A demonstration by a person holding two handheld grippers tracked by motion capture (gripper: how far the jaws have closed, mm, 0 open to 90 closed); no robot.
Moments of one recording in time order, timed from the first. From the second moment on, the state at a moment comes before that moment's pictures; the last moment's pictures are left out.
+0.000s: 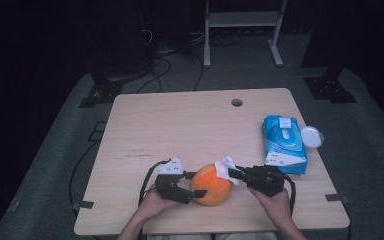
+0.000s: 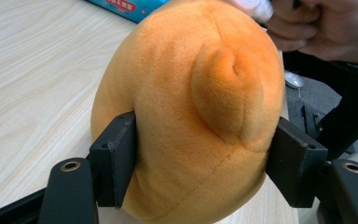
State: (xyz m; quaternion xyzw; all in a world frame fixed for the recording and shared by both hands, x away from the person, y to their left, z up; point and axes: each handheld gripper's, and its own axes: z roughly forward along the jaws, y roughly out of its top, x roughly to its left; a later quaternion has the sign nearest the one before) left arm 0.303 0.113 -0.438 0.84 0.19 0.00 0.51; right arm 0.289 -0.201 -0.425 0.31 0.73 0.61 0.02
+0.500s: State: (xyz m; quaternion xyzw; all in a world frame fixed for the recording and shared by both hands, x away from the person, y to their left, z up) left arm 0.295 0.100 -0.436 0.85 0.17 0.02 0.51; right arm 0.291 -0.201 -0.421 0.32 0.75 0.58 0.06
